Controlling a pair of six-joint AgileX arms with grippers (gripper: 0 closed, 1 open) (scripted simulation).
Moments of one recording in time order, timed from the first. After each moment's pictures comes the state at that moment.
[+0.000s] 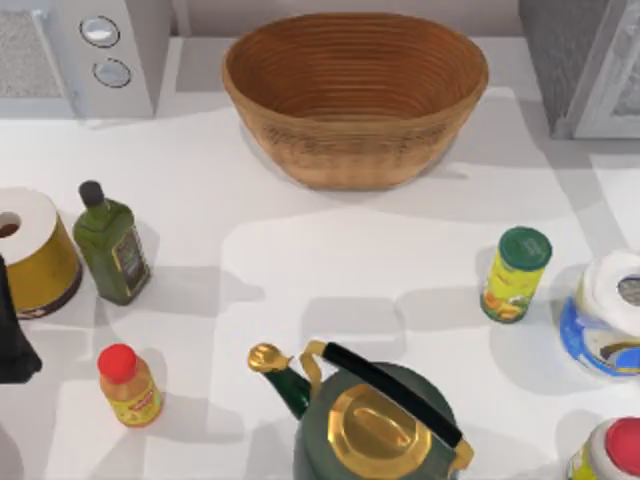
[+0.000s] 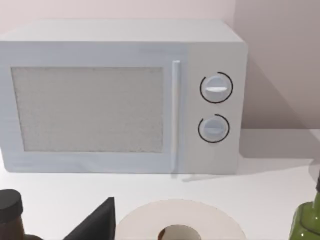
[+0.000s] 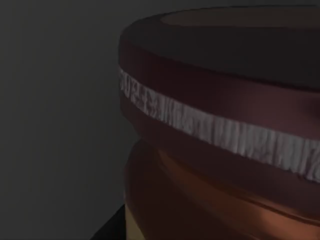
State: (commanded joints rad) left arm 0.00 0.00 0.00 0.00 0.00 0.00; right arm 0.14 1.89 2.32 -0.42 0.17 0.01
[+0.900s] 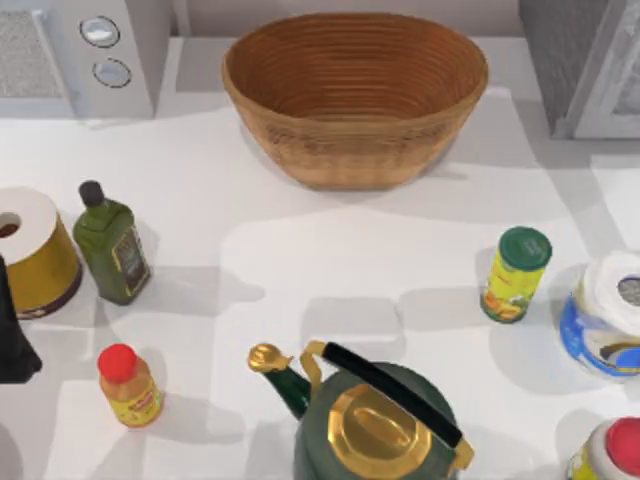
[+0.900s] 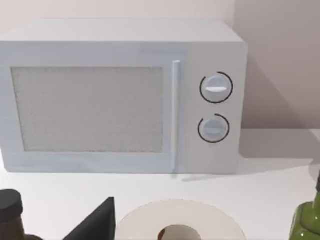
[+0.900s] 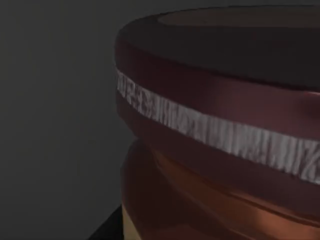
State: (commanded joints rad) left arm 0.00 0.00 0.00 0.00 0.00 0.00; right arm 0.17 1.79 2.27 -0.49 0.20 0.02
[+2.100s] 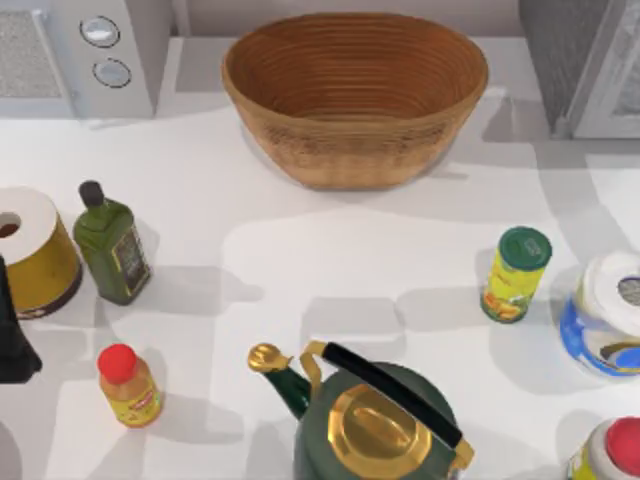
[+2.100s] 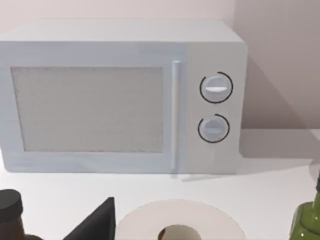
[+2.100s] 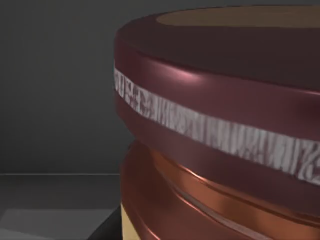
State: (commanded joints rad) left arm 0.00 0.00 0.00 0.00 0.00 0.00; right arm 0.26 1.35 2.04 -0.67 0.28 0.02
